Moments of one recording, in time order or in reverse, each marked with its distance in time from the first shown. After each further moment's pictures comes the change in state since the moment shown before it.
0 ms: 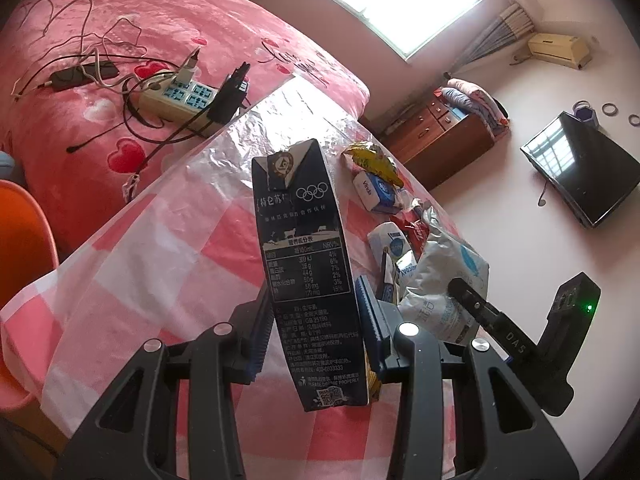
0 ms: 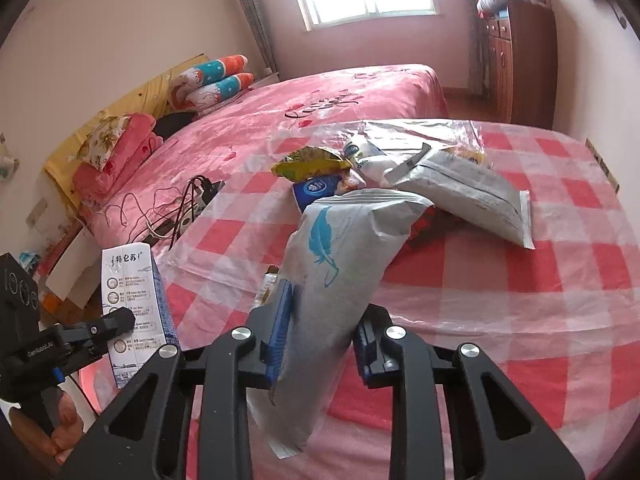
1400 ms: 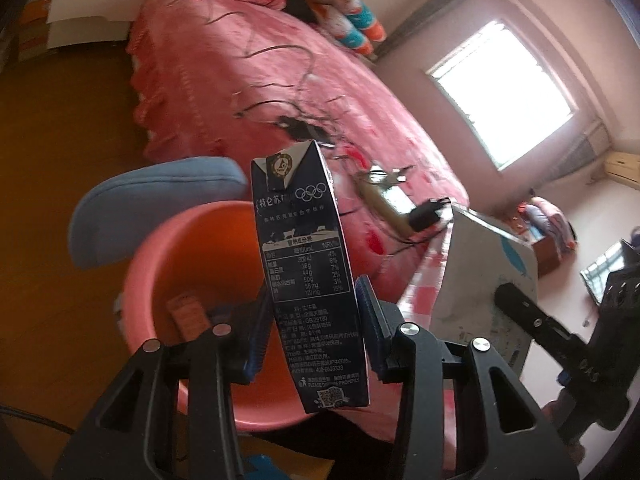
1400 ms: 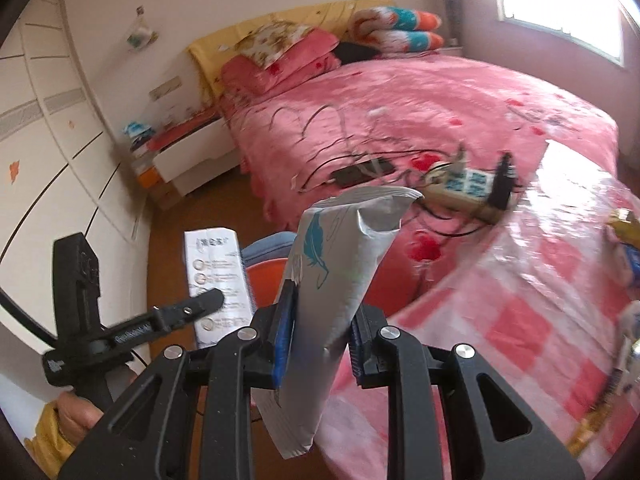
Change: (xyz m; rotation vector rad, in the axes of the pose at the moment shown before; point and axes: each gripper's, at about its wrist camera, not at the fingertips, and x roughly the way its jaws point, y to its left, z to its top) left arm -0.168 0.204 -0.016 -0.313 -0.278 0.275; right arm 0.065 0.313 -0.039 -0.450 0.230 0.434
